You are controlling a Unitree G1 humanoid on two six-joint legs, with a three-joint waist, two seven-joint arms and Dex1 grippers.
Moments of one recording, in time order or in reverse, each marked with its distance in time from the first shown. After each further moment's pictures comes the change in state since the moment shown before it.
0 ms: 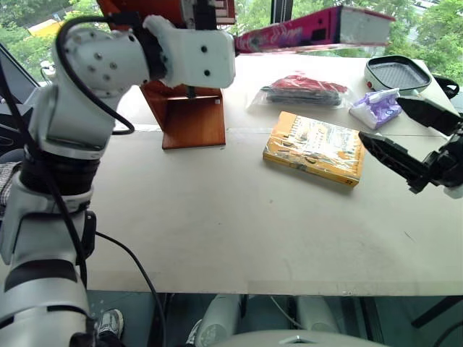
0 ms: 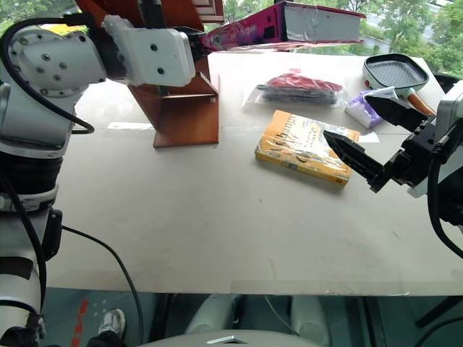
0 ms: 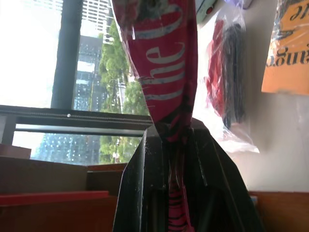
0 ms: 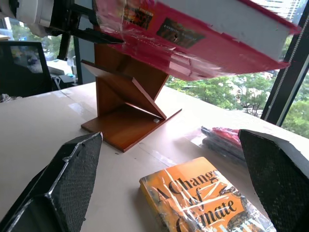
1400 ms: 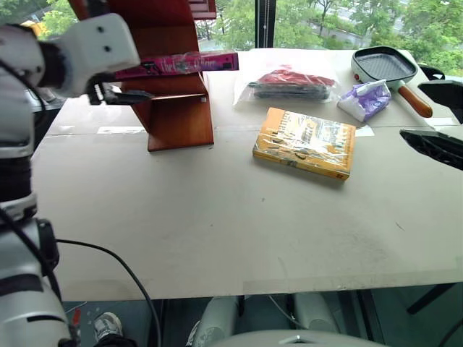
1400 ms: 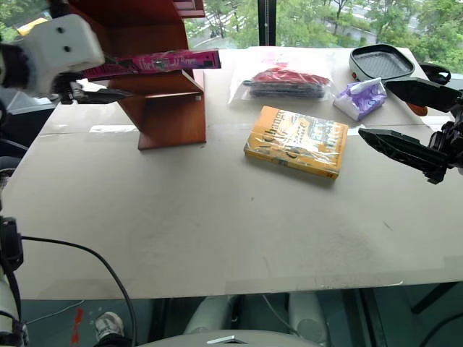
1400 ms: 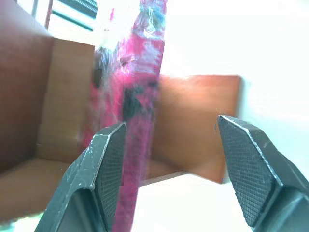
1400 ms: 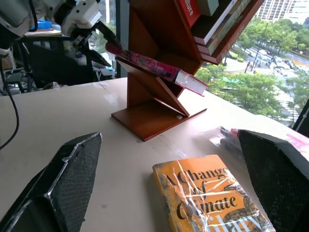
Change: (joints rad) left arm 0.196 0.116 0.385 0.020 -0.071 0.468 -0.394; right arm -0.119 -0.018 -0.127 0.281 -0.104 0.101 0.540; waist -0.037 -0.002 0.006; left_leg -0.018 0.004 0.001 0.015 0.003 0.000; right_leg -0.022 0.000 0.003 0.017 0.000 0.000
